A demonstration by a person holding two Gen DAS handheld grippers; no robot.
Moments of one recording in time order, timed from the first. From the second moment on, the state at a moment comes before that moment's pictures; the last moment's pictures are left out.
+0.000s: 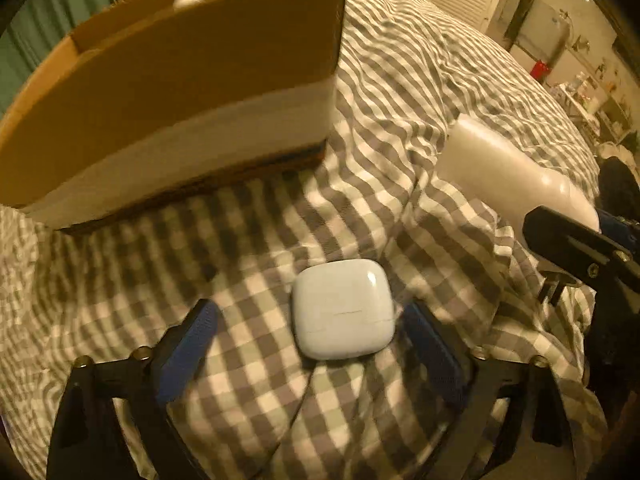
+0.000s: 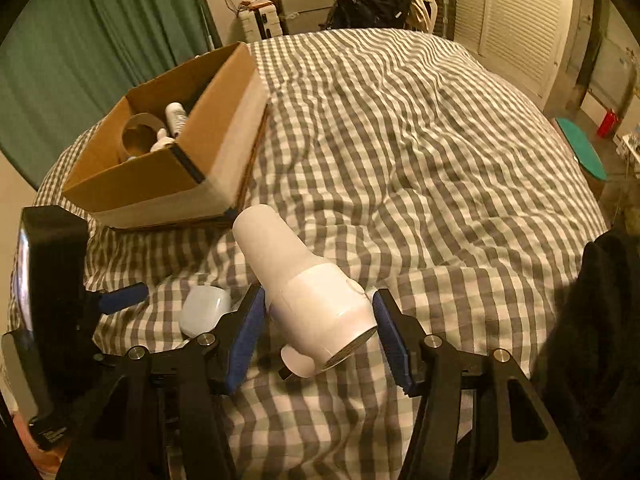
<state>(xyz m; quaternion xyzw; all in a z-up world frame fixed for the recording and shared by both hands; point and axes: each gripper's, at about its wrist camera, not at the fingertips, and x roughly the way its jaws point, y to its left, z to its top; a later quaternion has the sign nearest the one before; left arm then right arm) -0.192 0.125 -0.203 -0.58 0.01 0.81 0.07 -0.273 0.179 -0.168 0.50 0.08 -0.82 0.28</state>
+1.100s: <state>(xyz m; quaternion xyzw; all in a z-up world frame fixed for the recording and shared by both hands) -0.177 0.126 -0.194 -0.57 0.01 0.82 0.10 -0.216 0.181 -0.118 0.46 0.09 -0.83 0.30</state>
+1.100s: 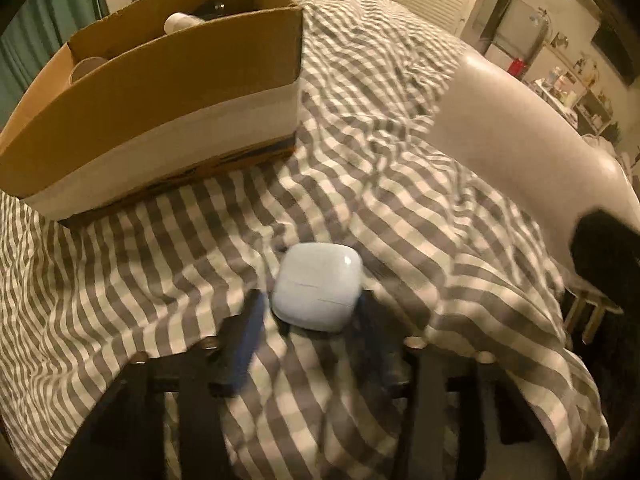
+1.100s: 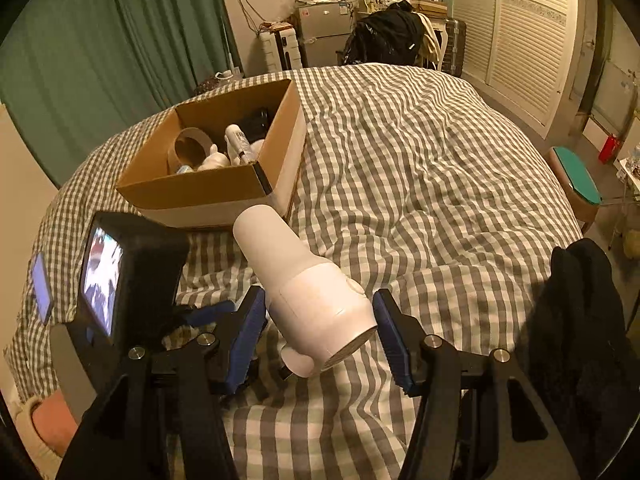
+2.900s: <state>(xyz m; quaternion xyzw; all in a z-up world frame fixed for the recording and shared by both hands) -0.284 -0.020 -0.070 -0.43 -0.03 0.90 0.03 -0.301 0.003 -0.039 0.39 0.07 -0.85 0.36</state>
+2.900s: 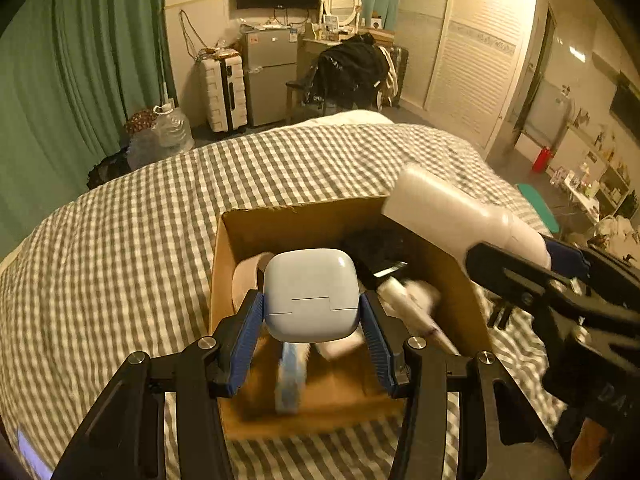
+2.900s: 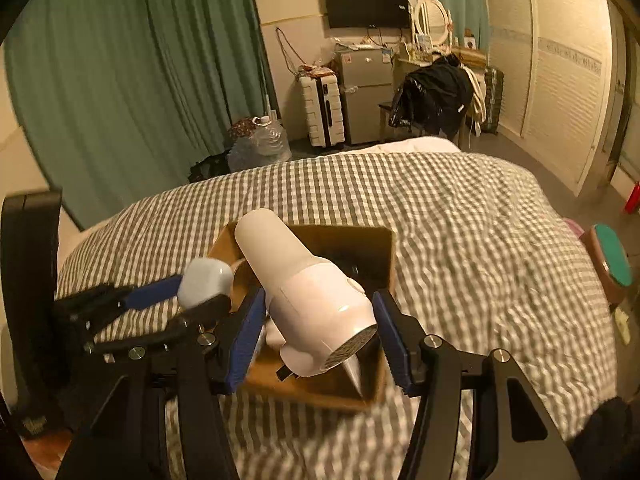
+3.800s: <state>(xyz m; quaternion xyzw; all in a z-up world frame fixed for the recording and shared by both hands) -0.279 -0.015 -0.042 -0.40 -0.02 0.91 -0.03 -0.335 0.014 -0.030 0.37 0.02 -0.86 0.35</state>
